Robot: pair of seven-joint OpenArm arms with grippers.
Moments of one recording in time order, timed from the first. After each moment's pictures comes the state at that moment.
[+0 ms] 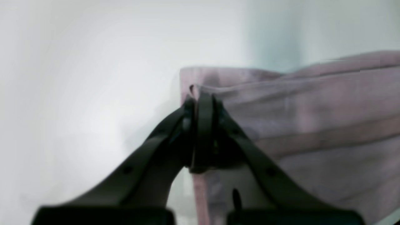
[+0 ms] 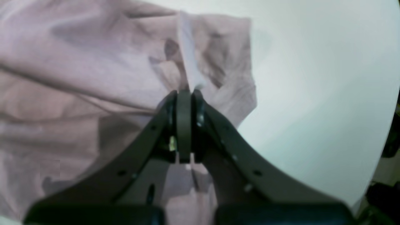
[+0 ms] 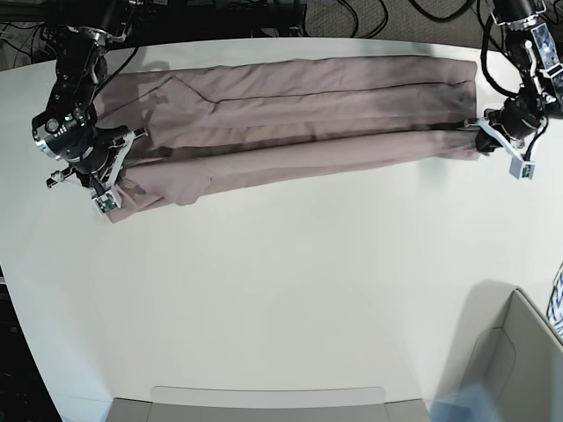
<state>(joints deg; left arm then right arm) 14.0 -25.7 -31.8 86.7 -36.0 -29.0 59.7 -3.5 10.3 21.4 106.8 3.5 43.4 -64.7</state>
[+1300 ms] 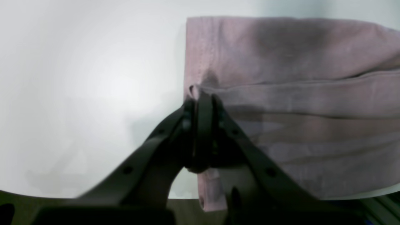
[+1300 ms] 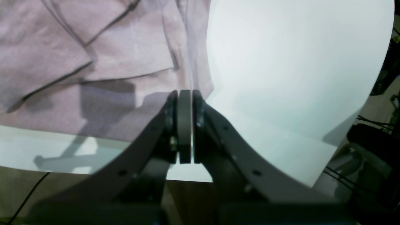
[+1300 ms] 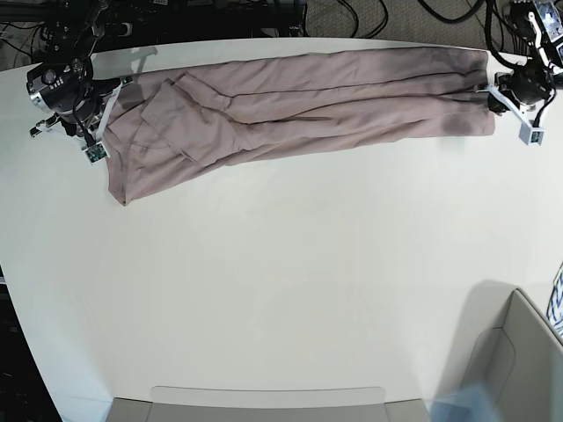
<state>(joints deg) 22.4 -24.3 -38.2 91.7 -35.6 -28.8 67.0 -15.1 8.5 25.7 118.0 2.6 44.5 -76.3</state>
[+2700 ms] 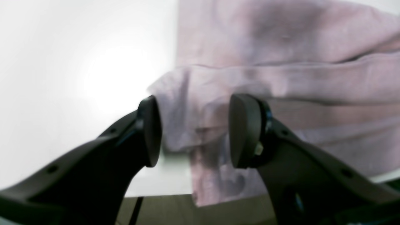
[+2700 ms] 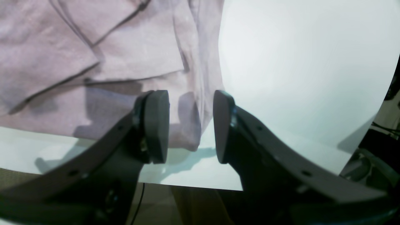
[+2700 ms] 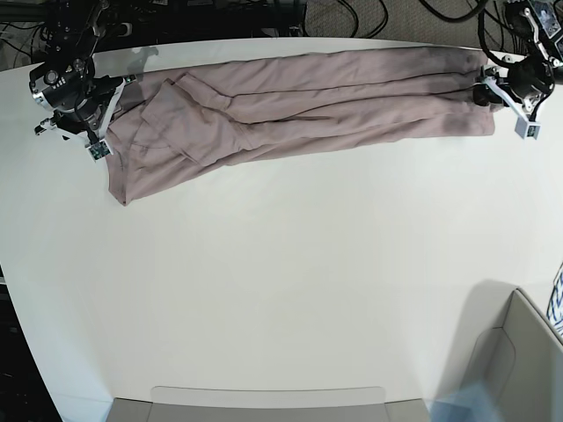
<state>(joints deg) 20.9 -20.6 -43.0 88.3 -36.0 -36.5 71.1 -15.8 8.5 25.6 115.8 2.4 44.5 -73.4</state>
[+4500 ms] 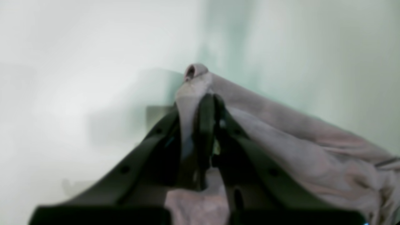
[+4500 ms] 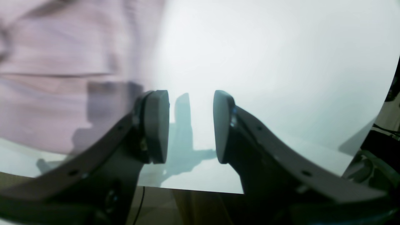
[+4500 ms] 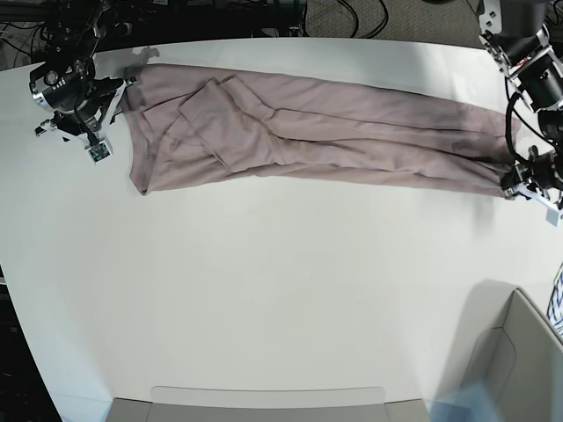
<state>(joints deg) -13.9 -32.1 -37.9 53.8 -35.4 -27.7 71.1 -15.4 8.0 25.9 115.7 2.4 44.5 -73.1</state>
